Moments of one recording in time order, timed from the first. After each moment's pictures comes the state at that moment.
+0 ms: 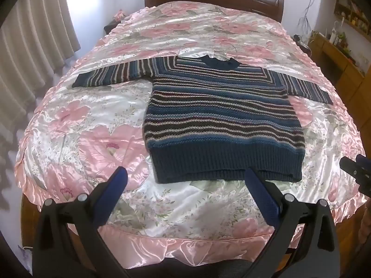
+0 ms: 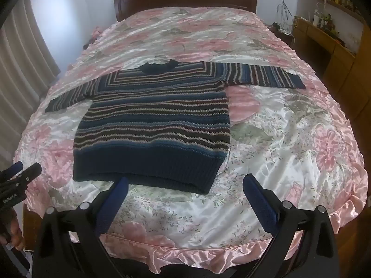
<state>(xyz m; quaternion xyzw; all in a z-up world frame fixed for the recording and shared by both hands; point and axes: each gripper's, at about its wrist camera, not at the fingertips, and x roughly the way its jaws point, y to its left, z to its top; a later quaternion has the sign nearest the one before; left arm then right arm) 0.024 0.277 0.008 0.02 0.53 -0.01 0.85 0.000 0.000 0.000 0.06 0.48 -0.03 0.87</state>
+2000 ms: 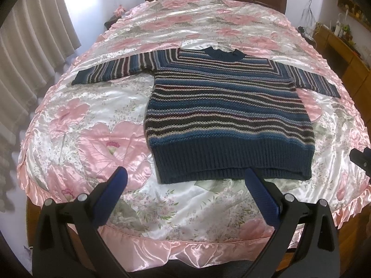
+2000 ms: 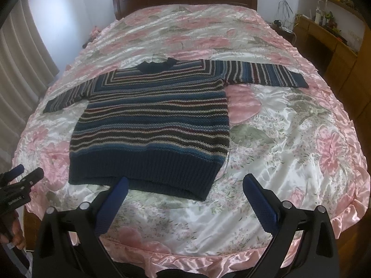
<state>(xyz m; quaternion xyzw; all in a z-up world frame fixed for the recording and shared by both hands) 0.036 0.286 -0.009 0.04 0.55 0.00 0.84 0.023 -0.011 -0.019 0.08 0.53 -0.02 0.84</state>
